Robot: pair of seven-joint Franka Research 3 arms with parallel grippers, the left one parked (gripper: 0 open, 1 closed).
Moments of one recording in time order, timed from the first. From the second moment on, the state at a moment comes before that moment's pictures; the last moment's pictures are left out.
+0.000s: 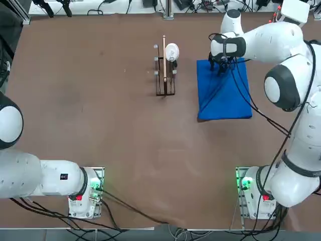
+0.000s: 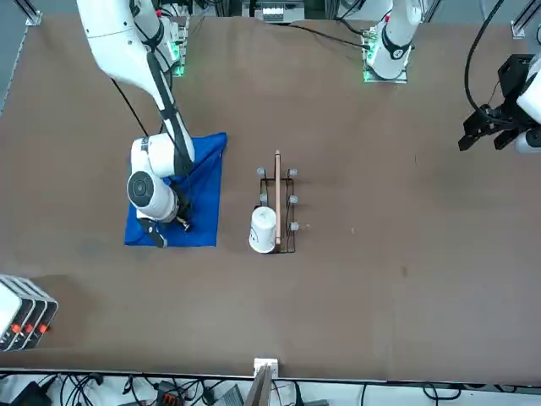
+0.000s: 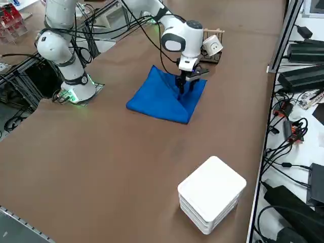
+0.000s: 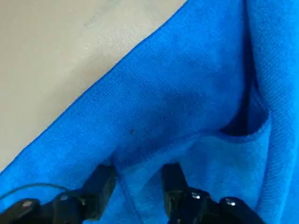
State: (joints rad) arm 0.48 0.61 -0.20 -1.85 0.18 2.34 0.91
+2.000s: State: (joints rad) arm 0.50 0.59 -0.19 -1.82 0.18 2.34 0.91
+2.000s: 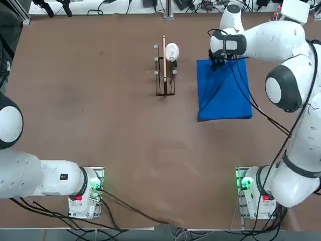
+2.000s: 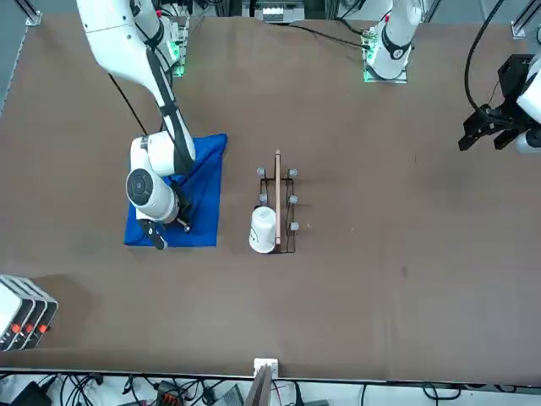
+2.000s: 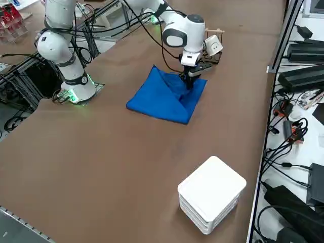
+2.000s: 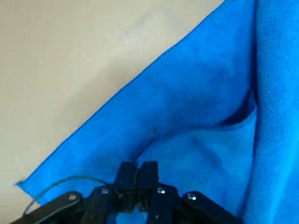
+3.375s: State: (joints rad) arm 0.56 0.63 -0.18 -1.68 0.18 2.34 0.86
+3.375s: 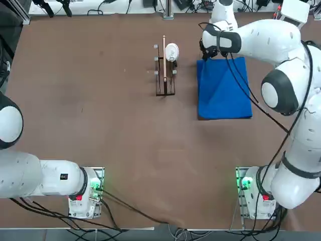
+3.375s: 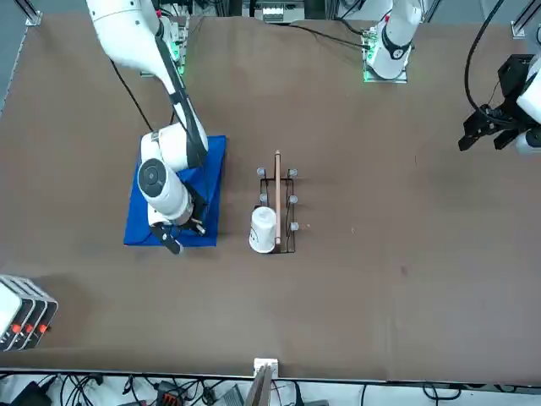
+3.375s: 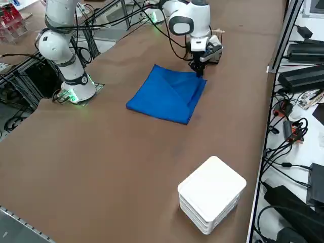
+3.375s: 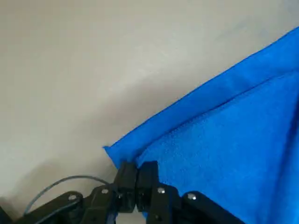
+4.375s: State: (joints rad) arm 0.59 0.66 -0.18 -1.64 0.18 2.34 0.84
